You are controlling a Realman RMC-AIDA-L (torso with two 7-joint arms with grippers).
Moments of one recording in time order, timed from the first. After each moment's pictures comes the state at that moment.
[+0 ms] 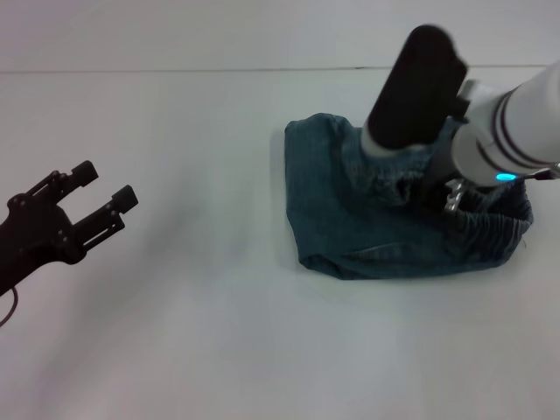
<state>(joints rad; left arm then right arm) -0.24 -2.15 0.58 0.59 1.62 1.54 -1.09 0.63 2.10 -1.73 -1.38 -2.92 -1.31 2.60</state>
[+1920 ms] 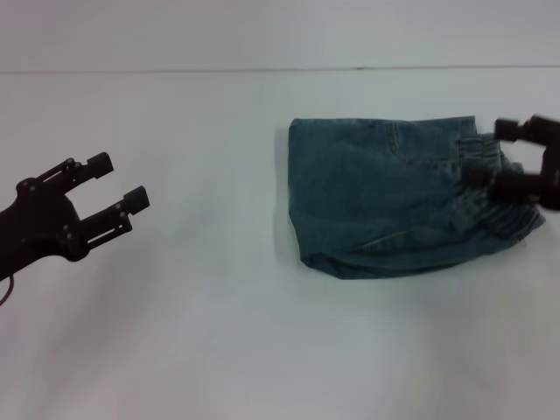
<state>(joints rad) -0.29 -2.12 0.58 0.68 1.71 1.62 -1.15 0.21 2.10 -0.87 -1.27 -1.80 -1.53 1.71</state>
